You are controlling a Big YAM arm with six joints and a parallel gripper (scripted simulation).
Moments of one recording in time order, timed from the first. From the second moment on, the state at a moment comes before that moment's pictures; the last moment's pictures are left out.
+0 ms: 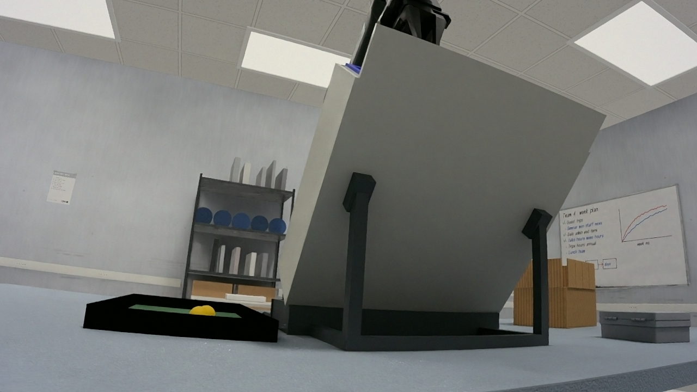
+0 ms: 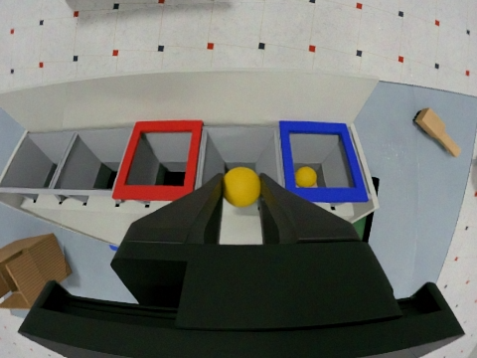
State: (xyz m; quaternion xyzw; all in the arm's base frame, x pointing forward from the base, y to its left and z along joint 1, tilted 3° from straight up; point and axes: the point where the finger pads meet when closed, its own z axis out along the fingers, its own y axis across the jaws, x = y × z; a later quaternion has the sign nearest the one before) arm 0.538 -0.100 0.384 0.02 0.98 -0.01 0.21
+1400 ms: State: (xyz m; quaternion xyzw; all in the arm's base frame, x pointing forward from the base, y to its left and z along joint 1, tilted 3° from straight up) arm 0.538 -0.100 0.384 0.02 0.98 -0.01 0.21
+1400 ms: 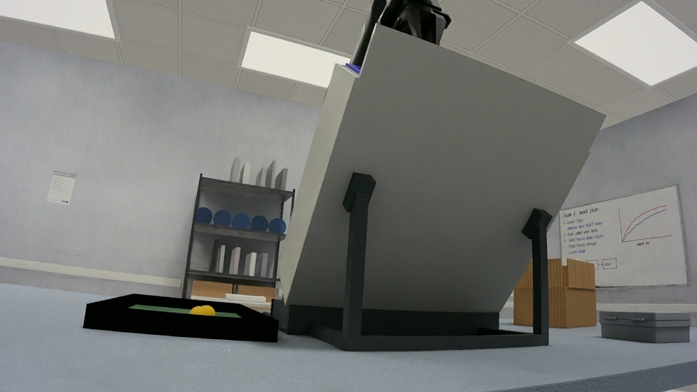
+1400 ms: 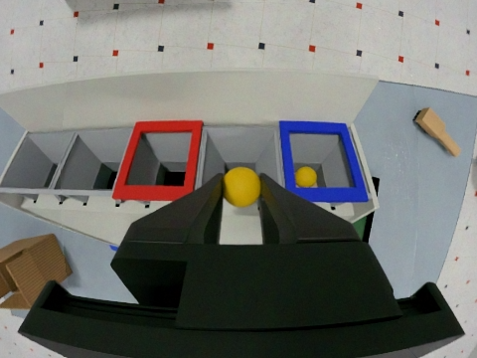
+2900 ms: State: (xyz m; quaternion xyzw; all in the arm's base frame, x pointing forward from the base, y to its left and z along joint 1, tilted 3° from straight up) arm 0.550 -0.100 0.378 0.02 0.97 -0.01 0.23
